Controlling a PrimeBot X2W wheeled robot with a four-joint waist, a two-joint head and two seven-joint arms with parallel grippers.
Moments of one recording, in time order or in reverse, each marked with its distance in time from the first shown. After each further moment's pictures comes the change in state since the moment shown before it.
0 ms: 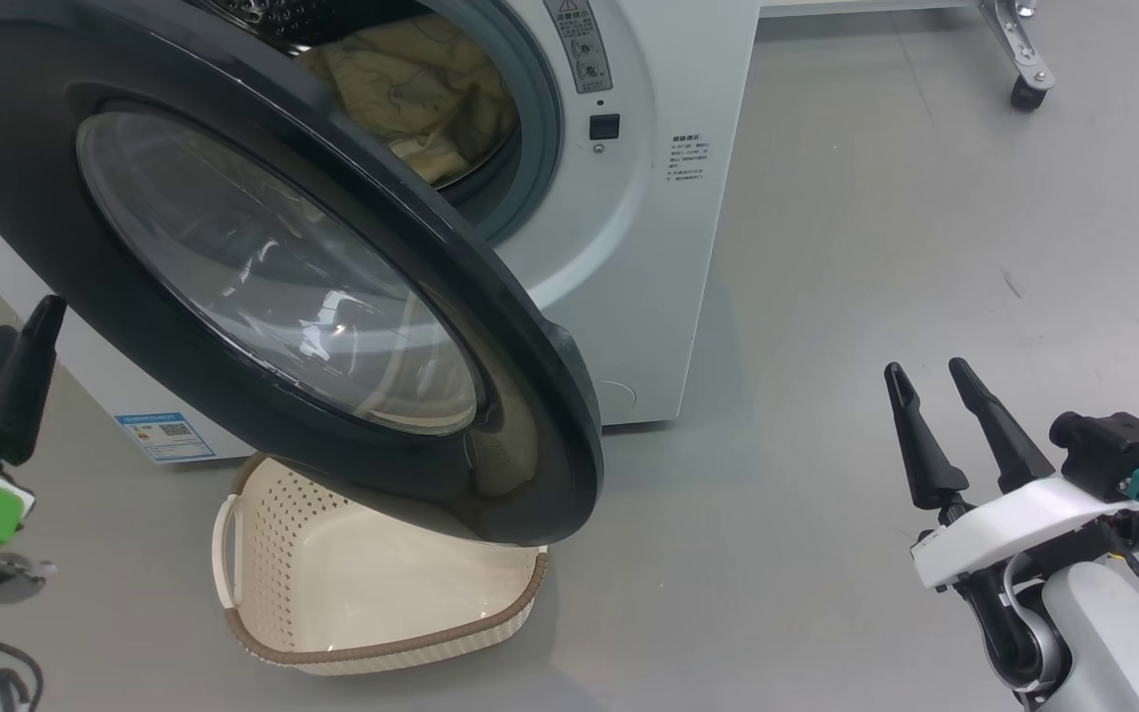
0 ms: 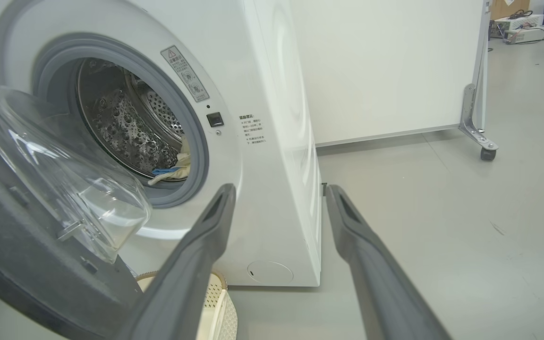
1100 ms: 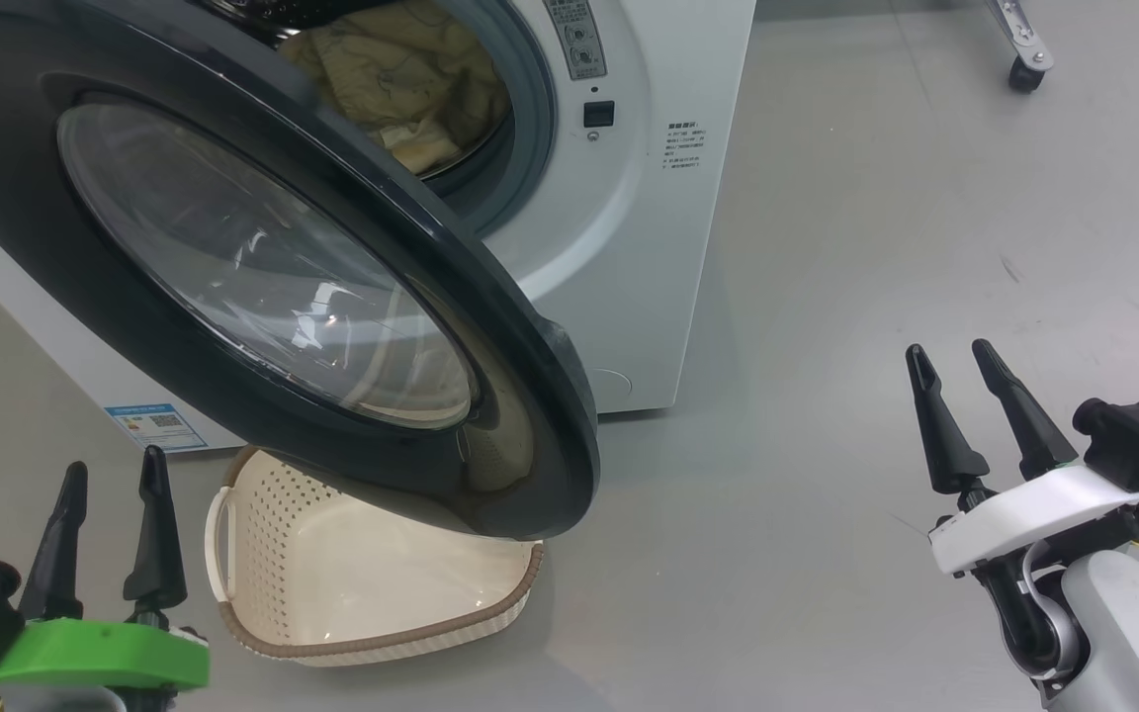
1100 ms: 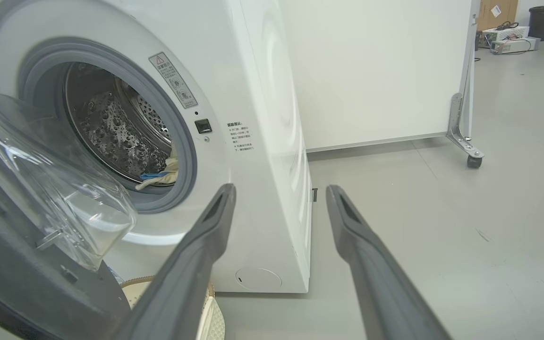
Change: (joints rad) left arm 0.230 -0.052 -0.229 0.160 0.458 -0.005 -0.723; right arm -0.005 -0.015 -0.027 -0.019 -0.018 0.000 0.000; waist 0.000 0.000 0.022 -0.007
